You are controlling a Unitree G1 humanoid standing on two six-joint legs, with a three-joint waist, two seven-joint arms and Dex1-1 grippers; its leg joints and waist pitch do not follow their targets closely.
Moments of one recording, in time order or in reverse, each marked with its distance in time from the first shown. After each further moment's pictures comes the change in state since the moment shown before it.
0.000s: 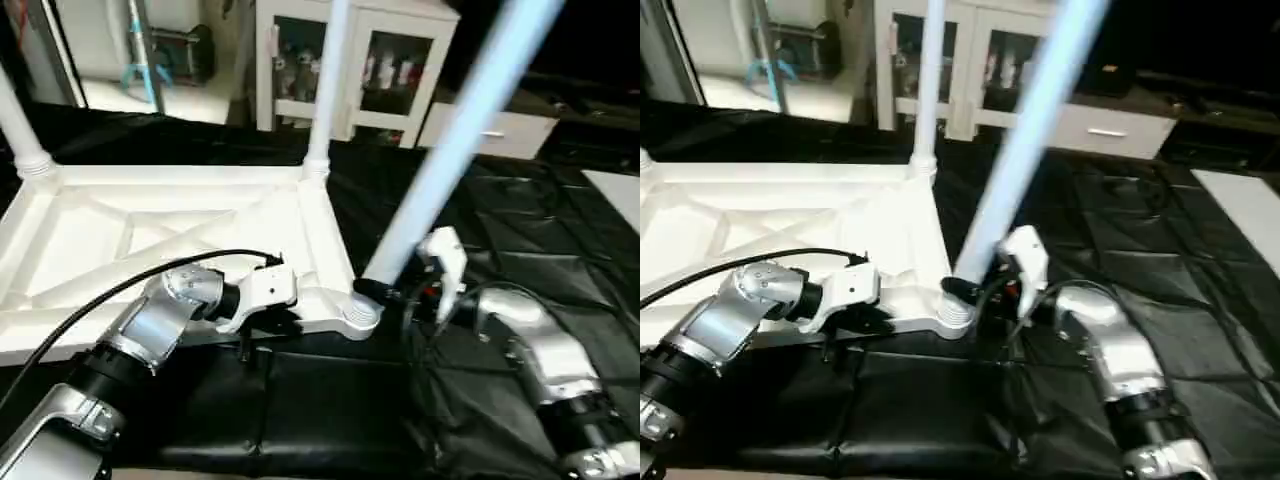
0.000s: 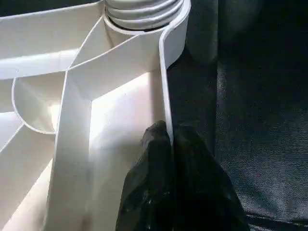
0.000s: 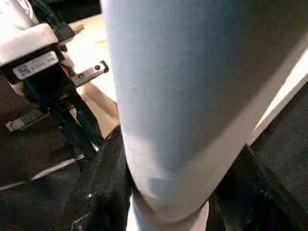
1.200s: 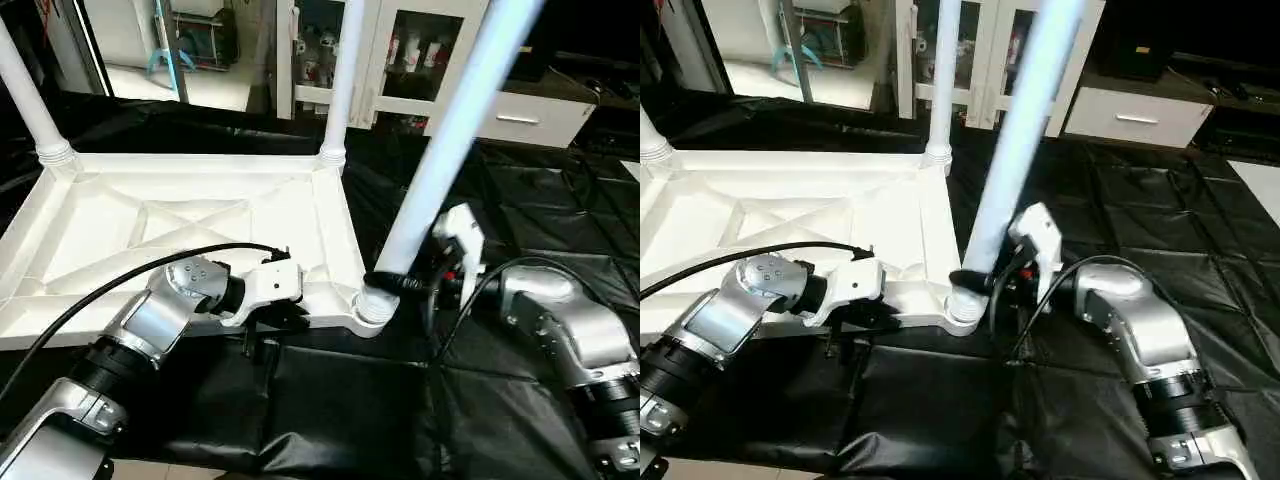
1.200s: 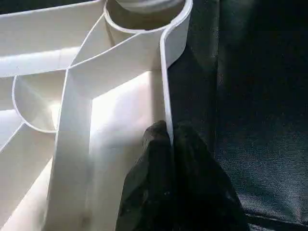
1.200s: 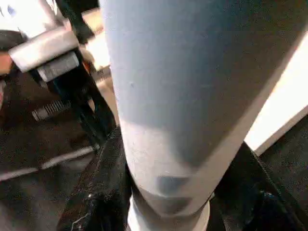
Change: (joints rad) left arm -0.017 0.001 -0.004 -0.008 -0.004 -0.012 -0.008; right arm -0.071 -0.088 0.033 -0.112 -0.005 0.151 0.040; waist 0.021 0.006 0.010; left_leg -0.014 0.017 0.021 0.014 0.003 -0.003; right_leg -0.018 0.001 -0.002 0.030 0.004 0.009
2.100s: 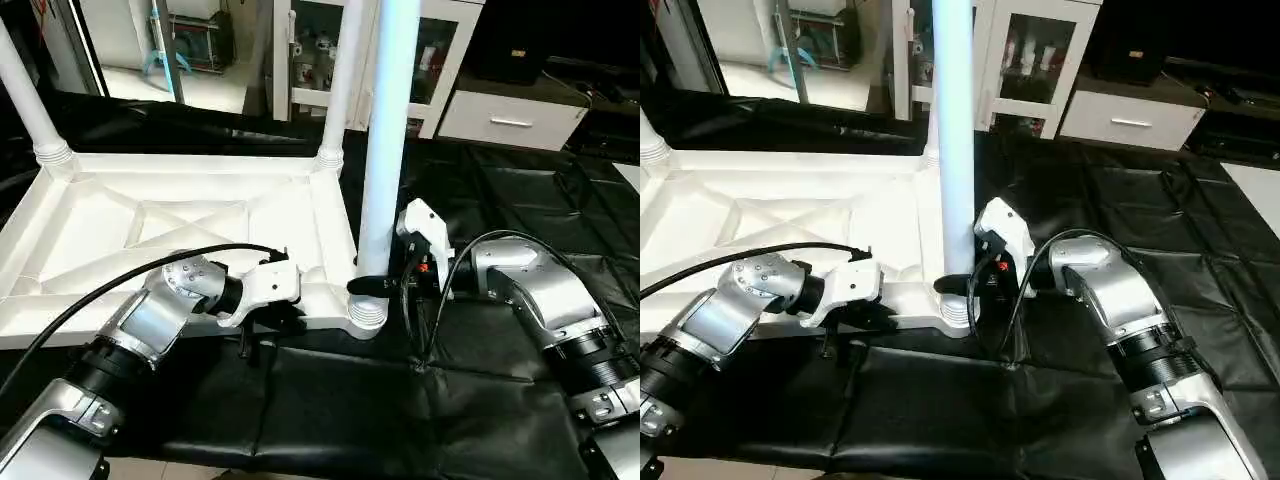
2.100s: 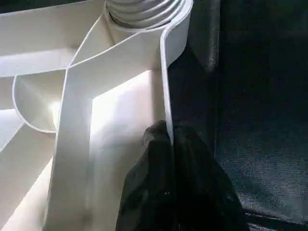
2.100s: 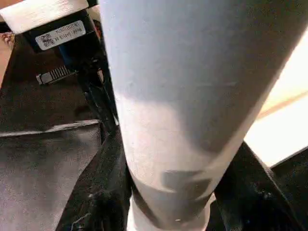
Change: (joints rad) left arm 0.007 0.014 -0.001 -0.028 0.006 0.020 -0.008; right arm -0.181 0.005 0.128 0.158 -0.115 -0.013 0.143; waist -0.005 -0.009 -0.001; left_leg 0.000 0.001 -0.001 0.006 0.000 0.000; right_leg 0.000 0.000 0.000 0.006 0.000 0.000
